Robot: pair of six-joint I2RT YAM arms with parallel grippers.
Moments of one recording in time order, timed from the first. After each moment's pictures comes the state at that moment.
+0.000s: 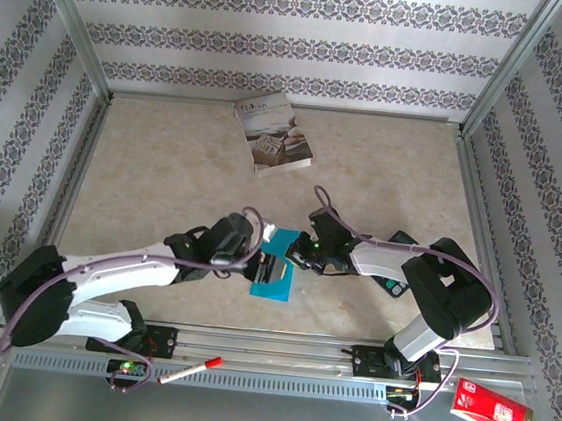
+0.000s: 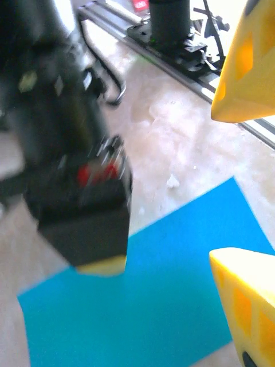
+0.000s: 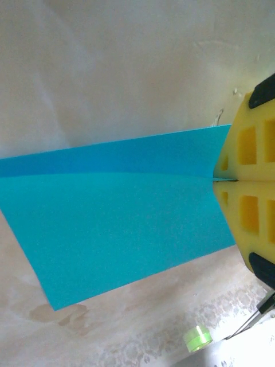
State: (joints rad) left arm -0.92 1.24 0.66 -0.13 0.20 -0.57; right arm 0.63 1.61 0.65 0.00 -0.41 1.14
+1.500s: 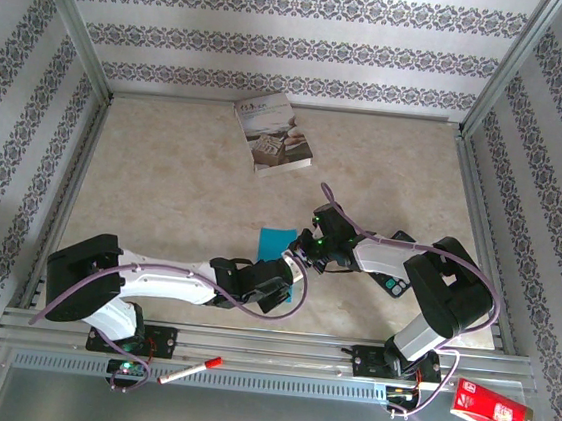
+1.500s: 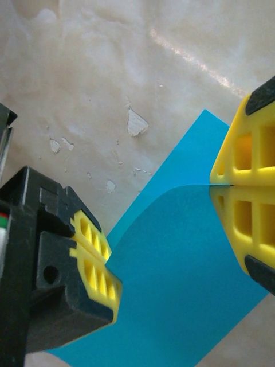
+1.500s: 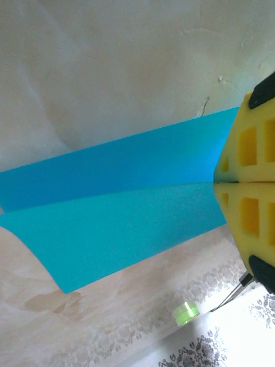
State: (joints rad) left arm -1.17 1.51 0.77 -0.20 -0.23 -0.23; right arm 0.59 1.61 0.67 -0.01 -0.50 1.16
